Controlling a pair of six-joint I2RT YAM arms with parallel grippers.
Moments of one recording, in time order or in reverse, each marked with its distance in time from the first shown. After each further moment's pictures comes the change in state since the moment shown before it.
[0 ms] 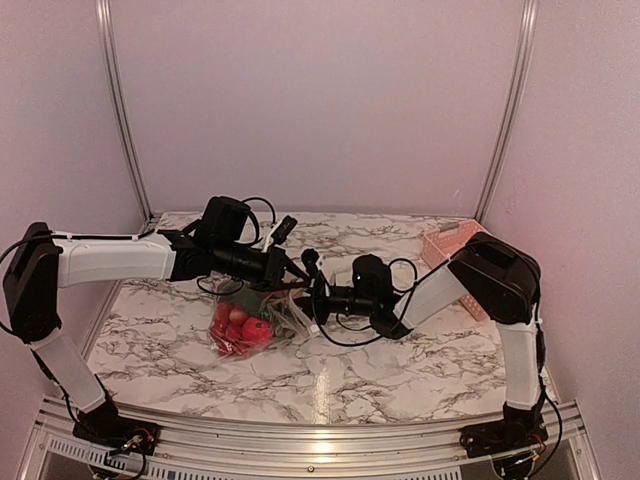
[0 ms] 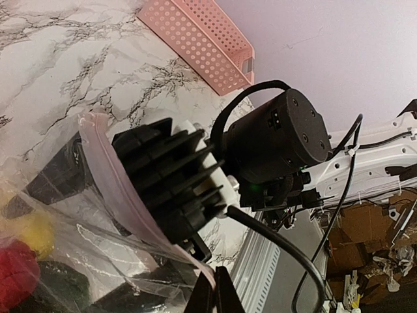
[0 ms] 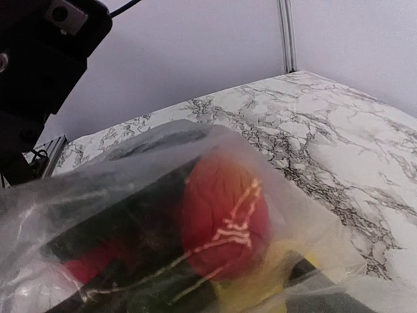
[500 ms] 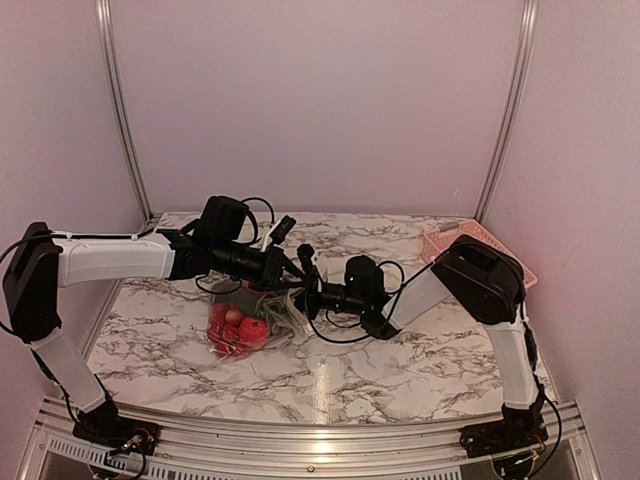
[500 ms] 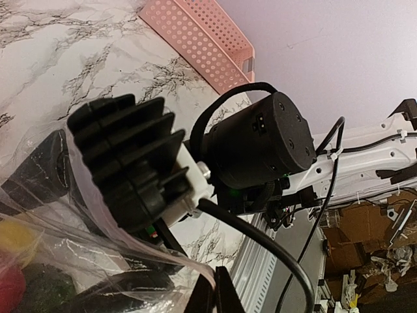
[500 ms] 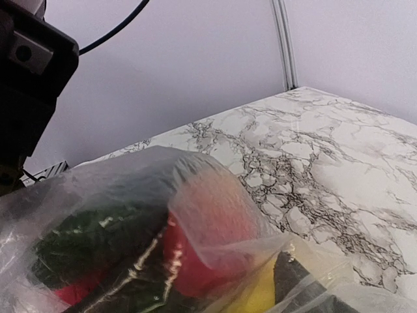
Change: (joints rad) left arm 0.014 0.000 0.000 -0.008 0.014 0.001; right arm 0.011 0.113 0.107 0.106 0.011 0.097
